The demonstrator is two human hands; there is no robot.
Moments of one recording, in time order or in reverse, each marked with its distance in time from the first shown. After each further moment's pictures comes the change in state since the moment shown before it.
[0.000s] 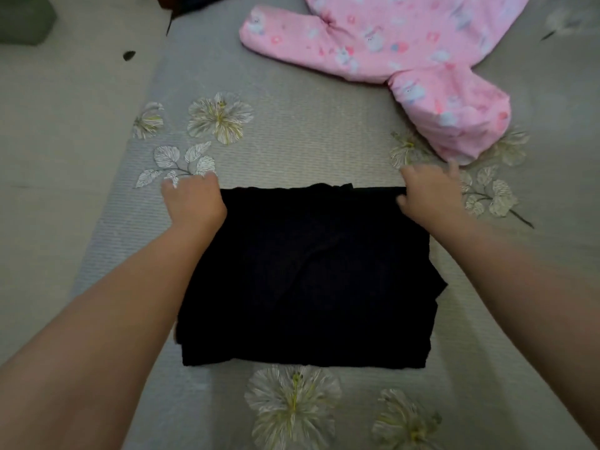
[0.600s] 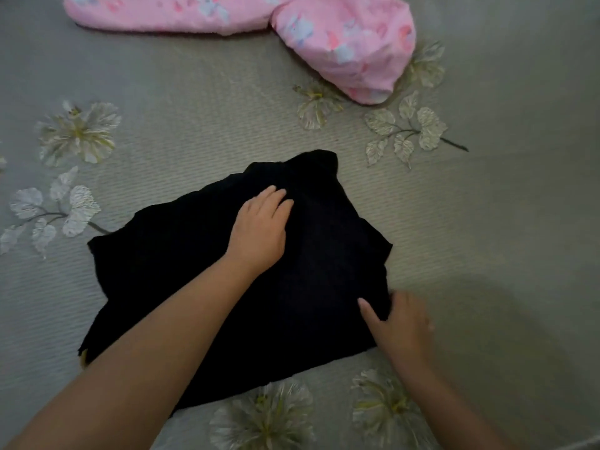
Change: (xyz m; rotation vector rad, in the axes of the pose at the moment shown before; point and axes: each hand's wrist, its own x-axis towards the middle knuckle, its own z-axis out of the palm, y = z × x) left_hand -0.045 0.177 0.048 -0.240 -0.076 0.872; right_hand -0.197 -0.008 0.090 0.539 -0.391 0.815
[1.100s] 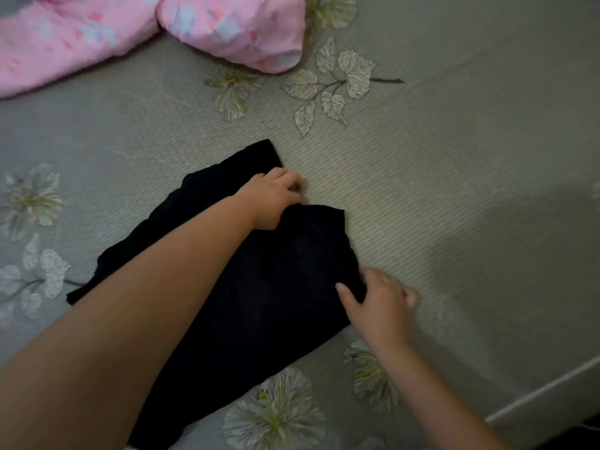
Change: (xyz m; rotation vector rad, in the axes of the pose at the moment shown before) left_hand 0.093 0.059 0.009 0.380 -0.590 0.494; right_hand -0.015 0.021 0.018 0.259 0.138 0.016
